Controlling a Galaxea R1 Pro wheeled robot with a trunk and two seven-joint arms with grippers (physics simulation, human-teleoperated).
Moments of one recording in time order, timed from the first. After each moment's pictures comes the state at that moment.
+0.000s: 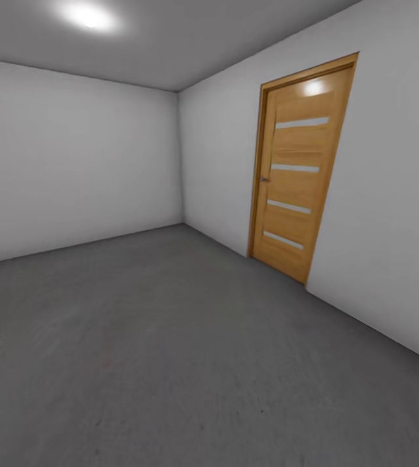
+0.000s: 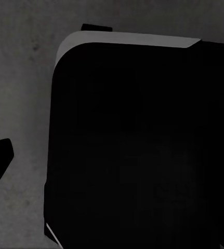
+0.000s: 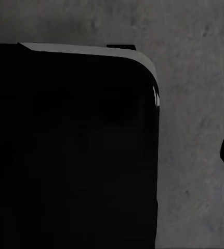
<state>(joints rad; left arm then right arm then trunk) 0.00 -0.01 0.01 -0.07 0.11 -0.02 0.01 0.00 0.00 0.01 0.01 0.00 -0.19 -0.03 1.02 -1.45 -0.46</state>
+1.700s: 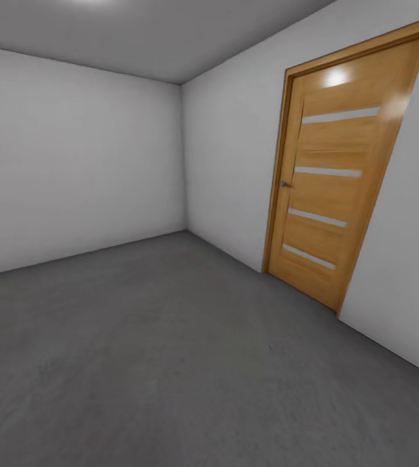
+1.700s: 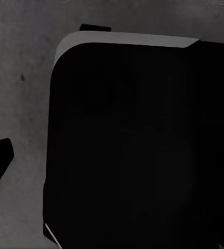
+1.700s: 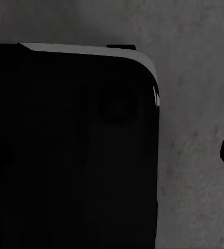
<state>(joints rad) 0.00 -0.01 0.02 -0.07 0.11 -0.02 0.01 0.00 0.00 0.01 0.01 0.00 -0.19 -0.03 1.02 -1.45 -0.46</state>
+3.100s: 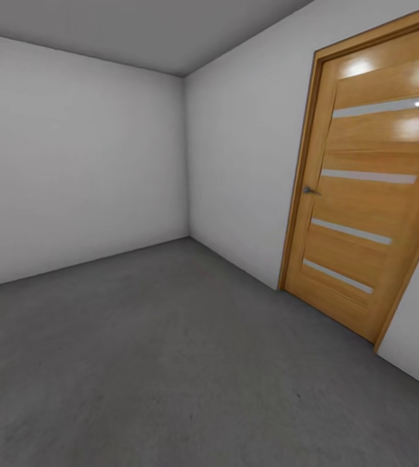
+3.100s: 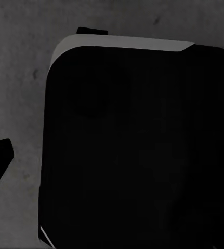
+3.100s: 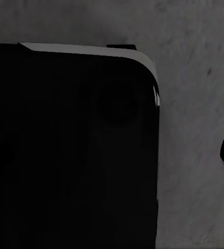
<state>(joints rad) 0.00 -0.02 0.02 -0.07 0.11 -0.03 0.01 0.00 0.00 0.01 0.01 0.00 -0.19 -0.03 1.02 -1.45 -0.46</state>
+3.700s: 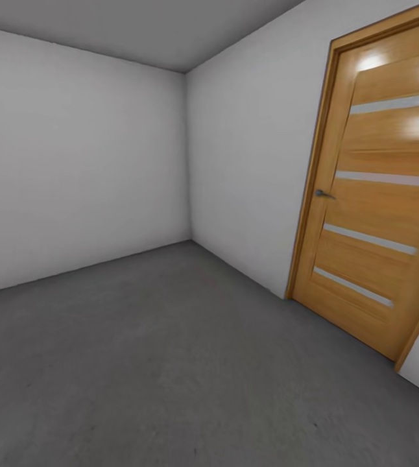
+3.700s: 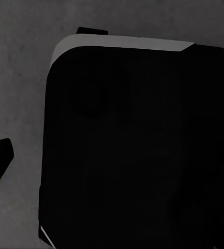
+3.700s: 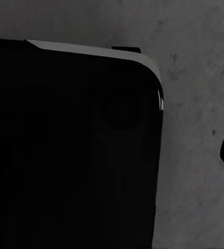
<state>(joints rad) 0.00 -0.02 0.02 -0.07 0.11 -0.03 0.01 0.00 0.01 0.02 0.01 0.03 -0.20 -0.03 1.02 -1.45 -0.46</state>
